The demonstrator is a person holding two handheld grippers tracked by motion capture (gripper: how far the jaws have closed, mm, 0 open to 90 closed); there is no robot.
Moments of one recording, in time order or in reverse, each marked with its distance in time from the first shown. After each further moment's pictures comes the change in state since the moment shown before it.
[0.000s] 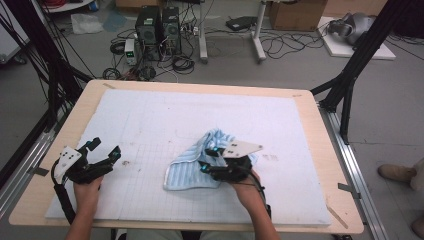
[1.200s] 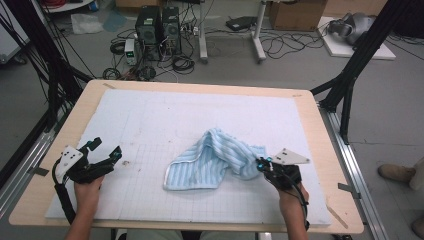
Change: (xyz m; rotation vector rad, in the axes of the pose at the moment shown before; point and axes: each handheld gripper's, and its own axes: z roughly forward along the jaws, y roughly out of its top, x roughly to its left) left arm -0.001 0.001 0.002 0.022 0.000 0.017; right arm -0.037 -0.059 -0.095 0.226 -0.441 0.104
